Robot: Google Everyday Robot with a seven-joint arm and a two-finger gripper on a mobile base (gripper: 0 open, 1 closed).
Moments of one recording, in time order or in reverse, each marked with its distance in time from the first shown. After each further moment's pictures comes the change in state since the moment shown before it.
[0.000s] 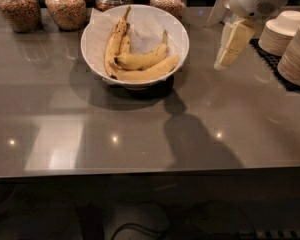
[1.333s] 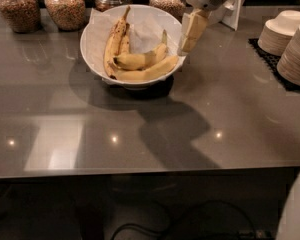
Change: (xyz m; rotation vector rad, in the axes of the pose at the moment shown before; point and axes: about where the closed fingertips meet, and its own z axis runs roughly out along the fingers) arm -0.063 -0.054 0.071 -0.044 -0.177 -0.143
